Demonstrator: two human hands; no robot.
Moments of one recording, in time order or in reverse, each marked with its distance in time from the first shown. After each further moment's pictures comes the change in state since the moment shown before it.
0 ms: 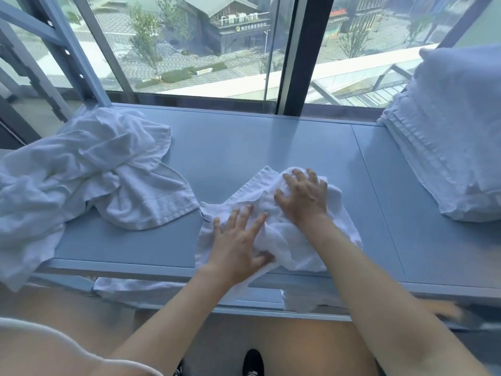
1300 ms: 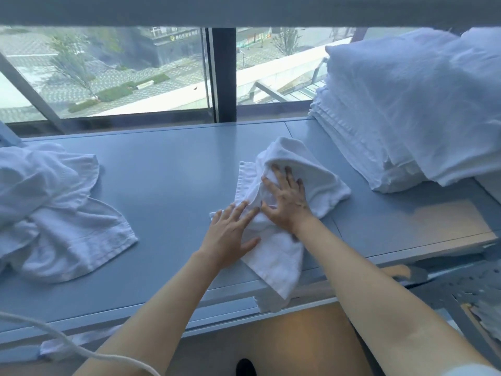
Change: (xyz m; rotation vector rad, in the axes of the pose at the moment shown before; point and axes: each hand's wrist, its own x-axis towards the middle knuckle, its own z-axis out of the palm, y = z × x) left_hand 0.095 0.063 0.027 -0.012 -0.027 0.349; right_hand -0.022 0.117 0.001 0.153 -0.061 0.013
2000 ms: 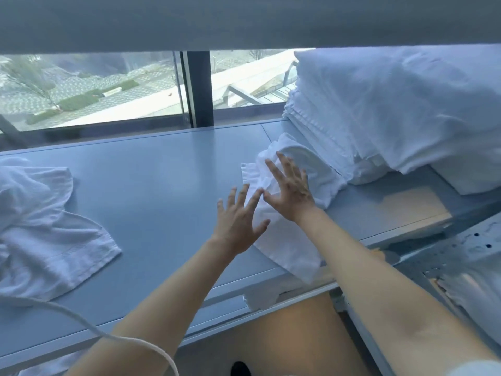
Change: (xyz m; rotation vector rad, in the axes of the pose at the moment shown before) left_hand 0.030 0.052 -0.022 -0.006 0.073 -0.016; right_hand -0.020 0.015 -0.049 0.017 0.165 0.069
